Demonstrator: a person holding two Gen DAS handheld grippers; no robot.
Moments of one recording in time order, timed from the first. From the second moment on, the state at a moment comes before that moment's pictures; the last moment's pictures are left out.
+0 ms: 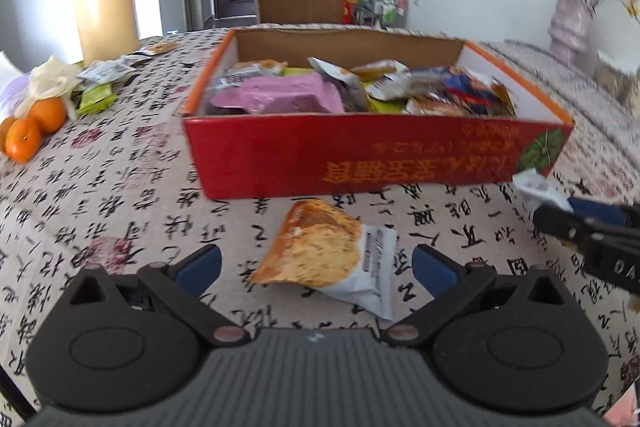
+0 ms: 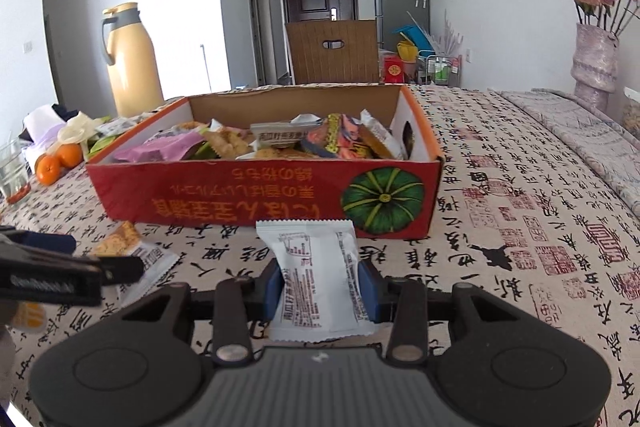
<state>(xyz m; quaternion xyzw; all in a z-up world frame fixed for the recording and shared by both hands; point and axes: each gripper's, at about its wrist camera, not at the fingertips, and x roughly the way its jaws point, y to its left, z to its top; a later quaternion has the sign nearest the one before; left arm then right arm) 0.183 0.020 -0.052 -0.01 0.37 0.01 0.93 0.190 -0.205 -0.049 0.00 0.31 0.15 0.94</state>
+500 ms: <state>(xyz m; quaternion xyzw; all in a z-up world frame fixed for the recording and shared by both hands) 0.194 0.014 -0.058 -0.01 0.38 0.01 0.93 0.191 -0.208 -0.052 0.02 0.31 0.15 0.94</state>
